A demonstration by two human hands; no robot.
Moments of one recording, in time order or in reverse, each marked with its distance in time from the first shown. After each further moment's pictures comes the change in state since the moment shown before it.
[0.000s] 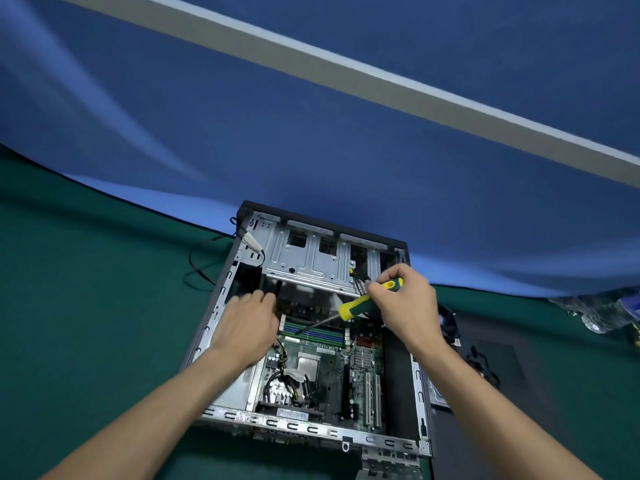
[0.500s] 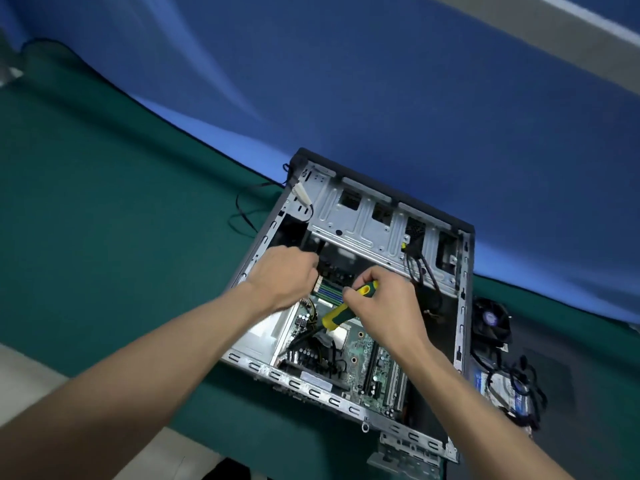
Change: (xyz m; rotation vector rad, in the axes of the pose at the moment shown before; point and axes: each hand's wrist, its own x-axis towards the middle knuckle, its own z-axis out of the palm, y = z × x) left_hand 0.012 -0.012 -0.003 -0.012 -0.041 0.079; right_hand -0.017 0.011 0.070 -0.218 -0.400 -0.149
